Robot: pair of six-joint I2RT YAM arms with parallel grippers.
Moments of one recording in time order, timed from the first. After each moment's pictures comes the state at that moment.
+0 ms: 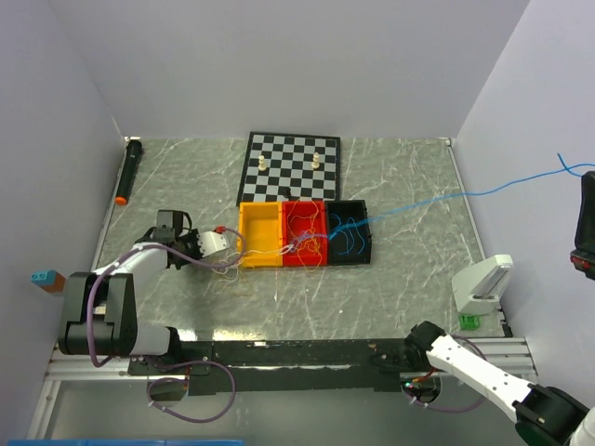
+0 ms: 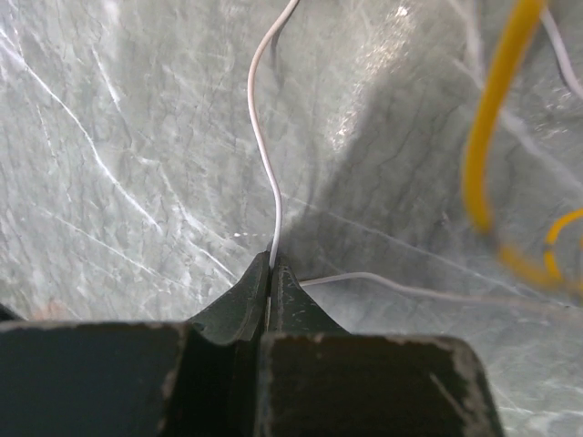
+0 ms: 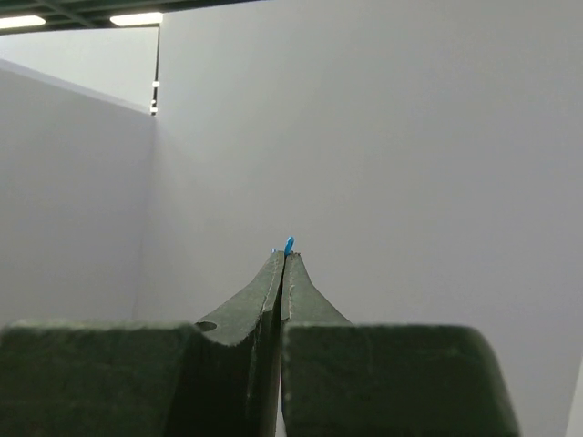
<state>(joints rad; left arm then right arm) -0.03 1.37 0.59 -0.28 0.15 1.18 0.65 0.65 1.83 -0.38 0.05 -0.25</state>
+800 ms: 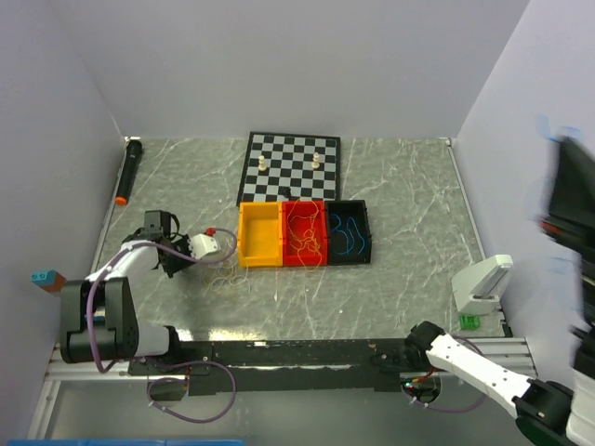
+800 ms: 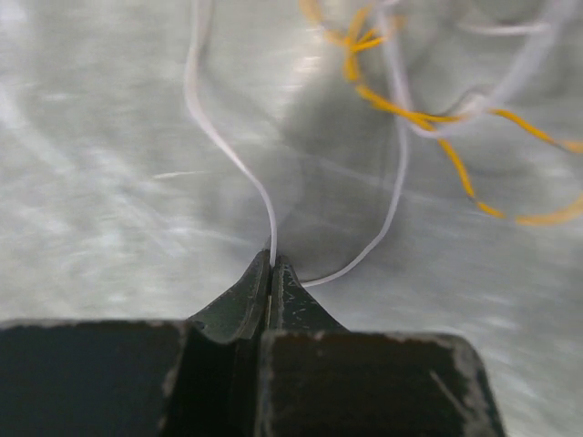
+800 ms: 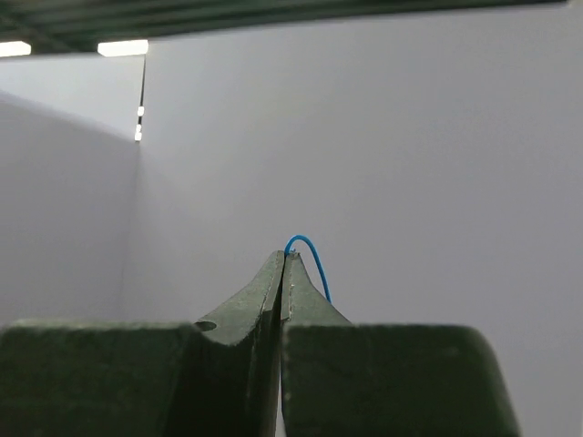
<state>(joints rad) 0.07 1.34 0.63 -0.46 0.23 1.21 0.66 0.69 1.73 -0.16 0.06 -0.30</state>
